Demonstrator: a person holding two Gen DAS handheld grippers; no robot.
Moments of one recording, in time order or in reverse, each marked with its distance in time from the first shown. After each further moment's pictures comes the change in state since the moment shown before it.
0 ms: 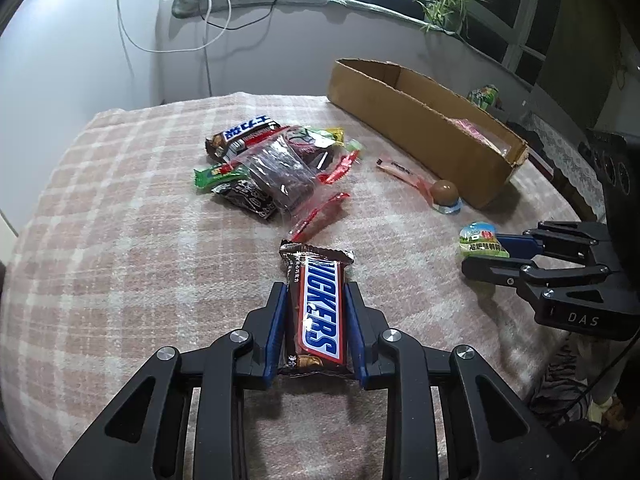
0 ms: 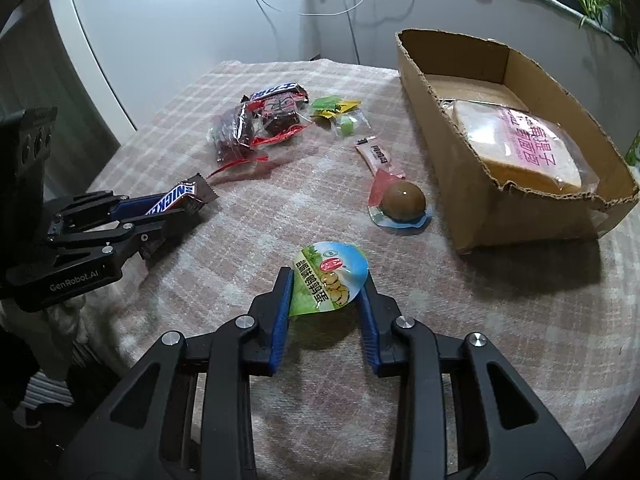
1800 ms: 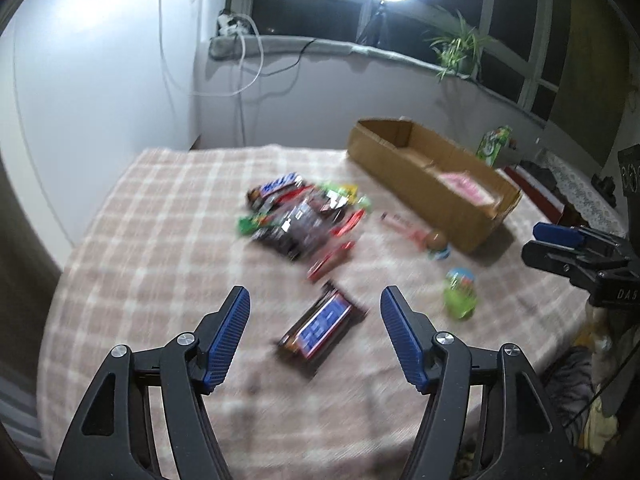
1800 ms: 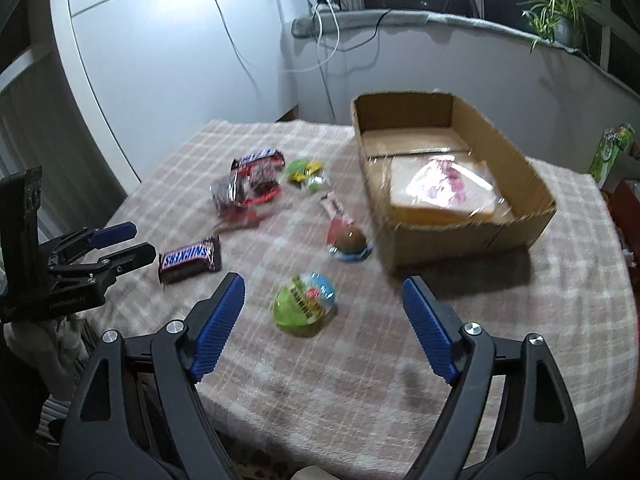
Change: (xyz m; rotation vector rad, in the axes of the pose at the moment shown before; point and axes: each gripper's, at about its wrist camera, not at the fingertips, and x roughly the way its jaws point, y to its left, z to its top) left arm -0.056 -0.007 0.000 -0.044 -0.125 0.098; right arm -0.071 -0.013 -0.001 0.058 -0.145 -0.054
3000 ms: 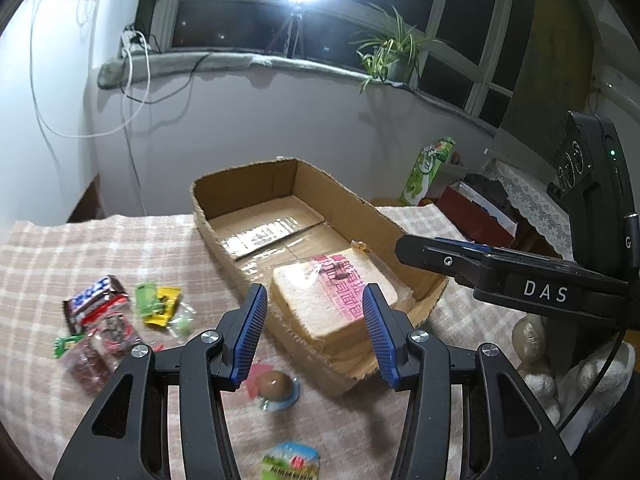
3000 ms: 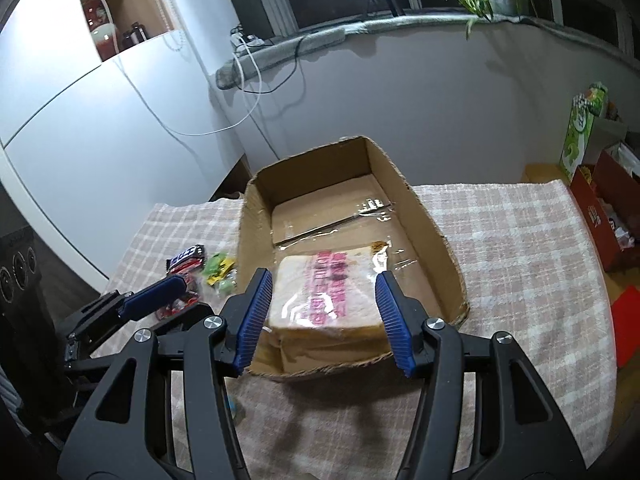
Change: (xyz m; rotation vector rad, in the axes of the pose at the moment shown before) left arm 0.073 -0.136 0.102 0.050 -0.050 -0.217; right arm 0.002 -0.117 0.082 0.215 -0.074 -0.020
